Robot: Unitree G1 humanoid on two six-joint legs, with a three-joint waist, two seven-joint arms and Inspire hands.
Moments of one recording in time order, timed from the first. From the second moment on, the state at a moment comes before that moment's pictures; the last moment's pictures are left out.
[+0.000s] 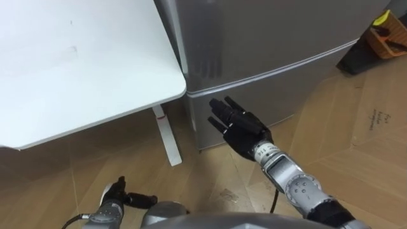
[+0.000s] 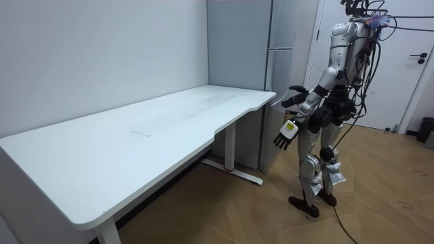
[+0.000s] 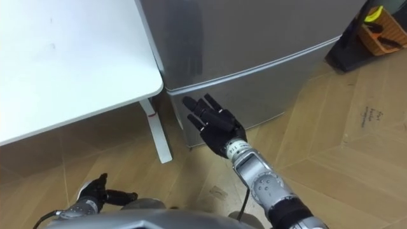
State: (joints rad) left arm 0.13 0.22 -0.14 0.95 -0.12 0.10 0.10; right arm 0.00 -0.20 0.49 0.54 1.37 0.05 0.15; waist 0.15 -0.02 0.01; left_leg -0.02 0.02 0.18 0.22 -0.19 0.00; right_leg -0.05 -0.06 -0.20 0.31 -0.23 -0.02
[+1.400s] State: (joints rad) left arm 0.20 0.23 0.04 1.12 0.13 0.10 0.08; right arm 0.10 -0.26 0.02 1.29 0.39 0.09 0.11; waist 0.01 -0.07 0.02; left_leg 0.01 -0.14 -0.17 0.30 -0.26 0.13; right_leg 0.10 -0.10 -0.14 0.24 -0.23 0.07
